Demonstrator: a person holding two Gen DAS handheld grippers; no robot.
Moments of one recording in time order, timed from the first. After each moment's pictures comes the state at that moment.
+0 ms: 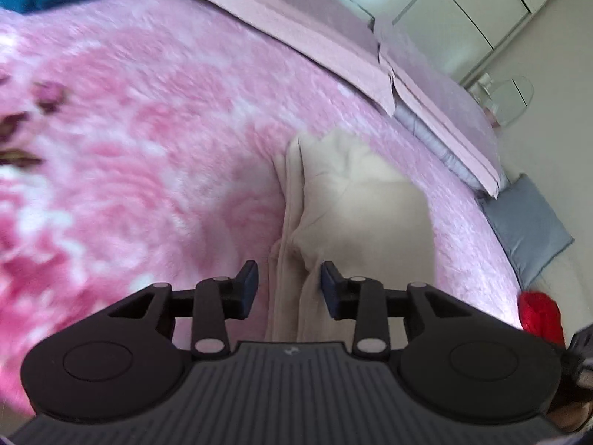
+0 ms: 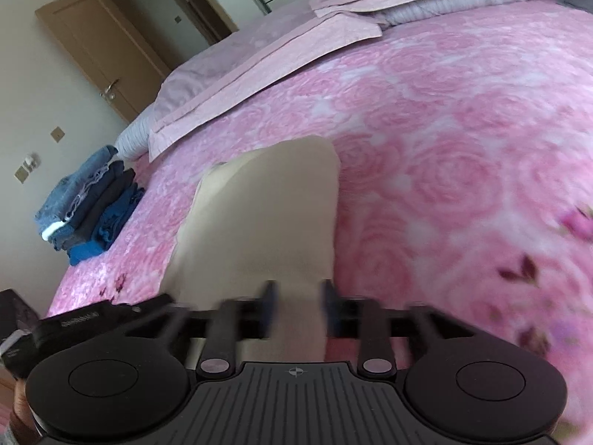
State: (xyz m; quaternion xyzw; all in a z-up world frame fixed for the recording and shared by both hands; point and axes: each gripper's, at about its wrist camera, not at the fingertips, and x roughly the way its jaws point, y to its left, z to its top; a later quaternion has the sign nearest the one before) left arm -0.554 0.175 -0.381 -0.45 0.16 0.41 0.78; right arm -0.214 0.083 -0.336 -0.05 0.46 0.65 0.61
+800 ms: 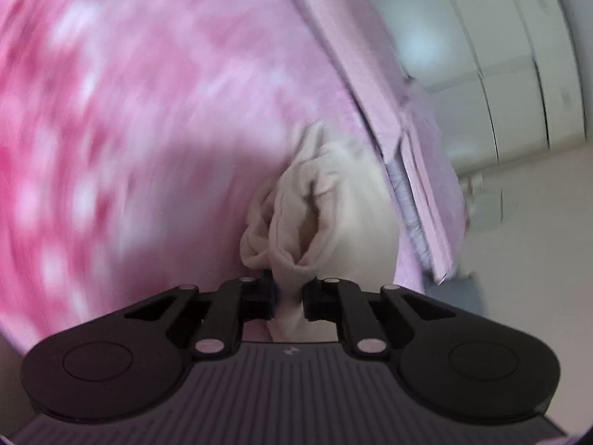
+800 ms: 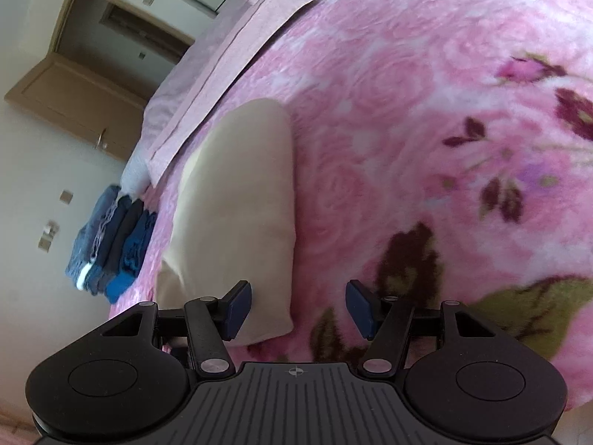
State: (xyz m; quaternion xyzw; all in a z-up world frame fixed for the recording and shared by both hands) left arm -0.568 0.180 -0.414 -0.58 0.03 0.39 0.71; right arm -0.195 0.056 -0.368 0.04 0.56 0.61 0.55
